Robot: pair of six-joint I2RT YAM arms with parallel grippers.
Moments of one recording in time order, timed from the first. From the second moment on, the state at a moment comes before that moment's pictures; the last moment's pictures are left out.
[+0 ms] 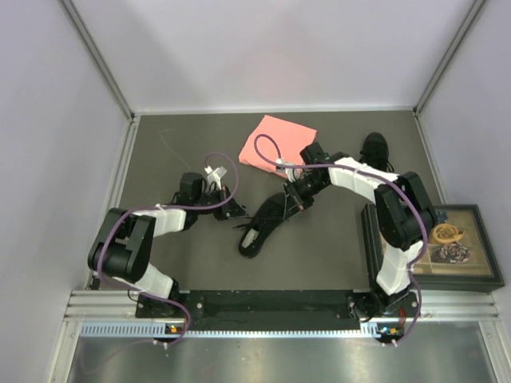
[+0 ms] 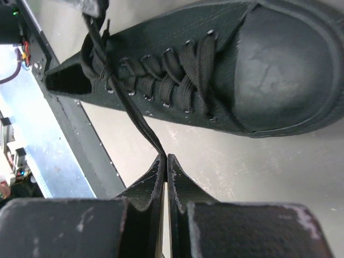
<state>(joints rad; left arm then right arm) -0.25 1.55 0.57 0.34 0.83 -0.60 0.49 1.84 1.25 -0.70 -0.77 -0.11</state>
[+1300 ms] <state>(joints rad) -0.43 1.49 0.61 0.25 0.74 -0.55 0.47 1.85 1.29 -0.83 -0.69 -0.13</state>
